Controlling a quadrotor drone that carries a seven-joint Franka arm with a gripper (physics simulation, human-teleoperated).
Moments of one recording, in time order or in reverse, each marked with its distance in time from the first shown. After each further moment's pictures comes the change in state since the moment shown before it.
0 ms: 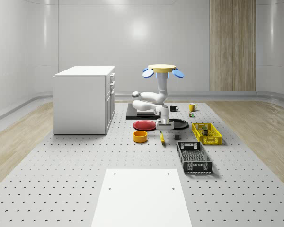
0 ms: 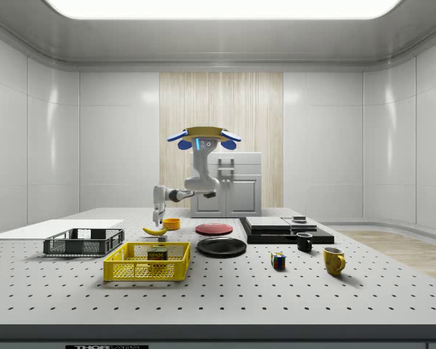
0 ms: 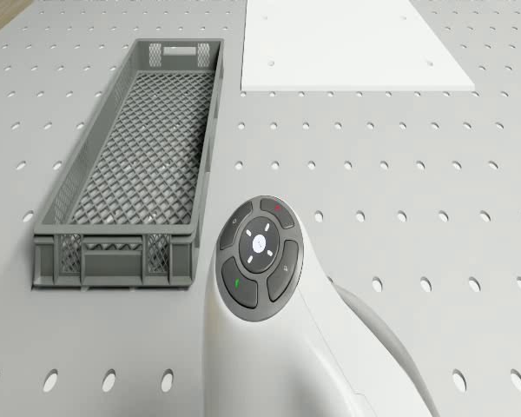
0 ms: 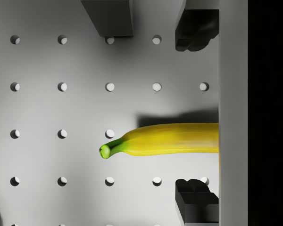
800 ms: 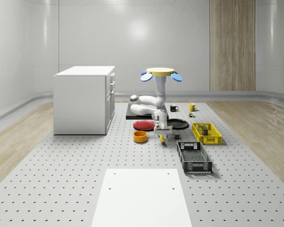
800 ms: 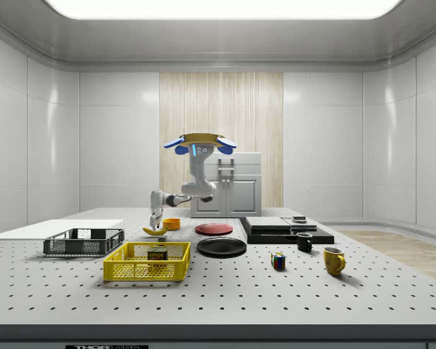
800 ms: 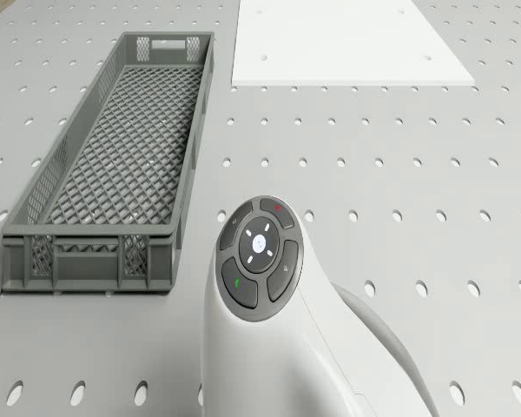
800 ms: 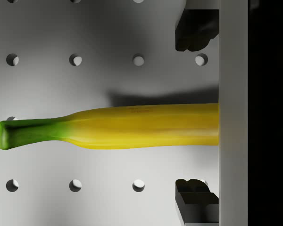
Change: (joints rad) arm 0.001 0.002 0.000 0.000 -0.001 -0.002 -0.001
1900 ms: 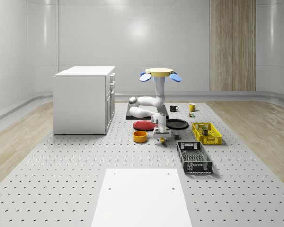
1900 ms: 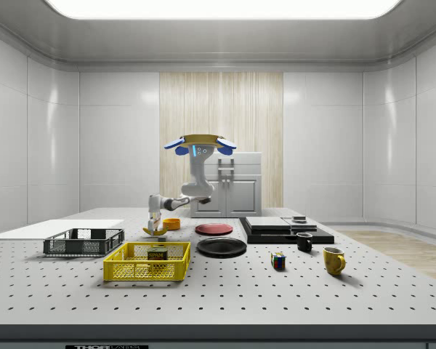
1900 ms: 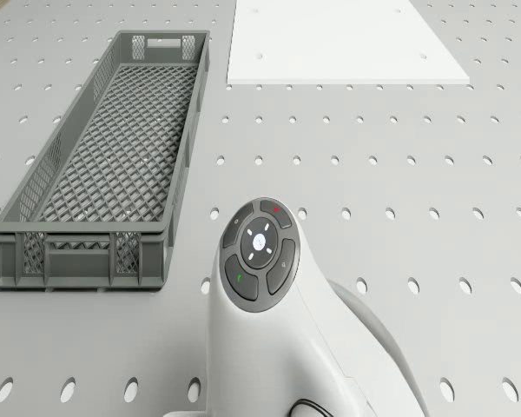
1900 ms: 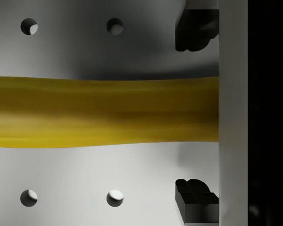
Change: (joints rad) arm -0.076 0.032 -0.064 0.090 -0.066 0.023 0.000
